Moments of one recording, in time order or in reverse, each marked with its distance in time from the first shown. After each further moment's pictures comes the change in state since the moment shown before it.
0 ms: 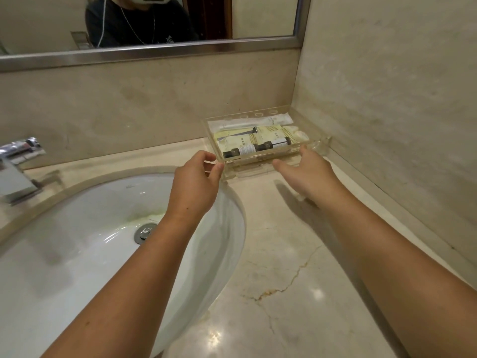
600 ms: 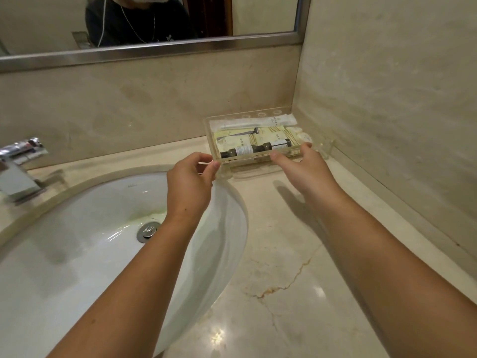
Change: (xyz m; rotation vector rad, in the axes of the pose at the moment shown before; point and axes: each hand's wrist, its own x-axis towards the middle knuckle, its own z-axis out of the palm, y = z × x) left_hand -0.004 -0.006 -0.002 -0.225 0.098 -0.055; right_hand -0.003 0.000 0.010 0.342 -0.027 0.076
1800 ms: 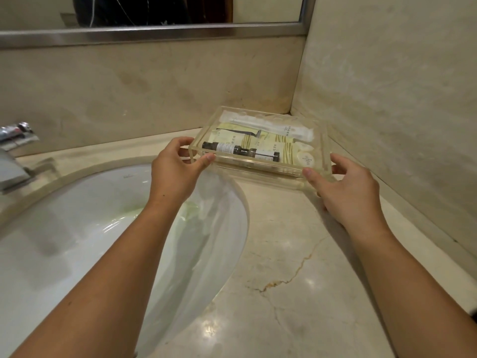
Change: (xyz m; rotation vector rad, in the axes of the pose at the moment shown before) left_hand 0.018 -0.015 -0.020 0.035 -0.013 -0.036; right_hand -0.050 0.034 -0.038 -0.131 0.306 -0.195
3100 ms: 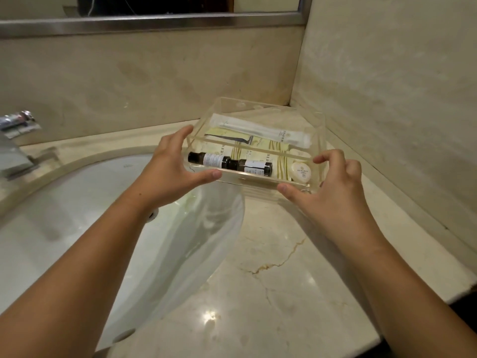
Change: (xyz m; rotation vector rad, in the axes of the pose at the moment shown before) left_hand -0.020 -0.002 -0.030 0.255 -0.326 0.154; right_hand -0.038 -0.013 -0.007 -0.222 -0.143 -0.081
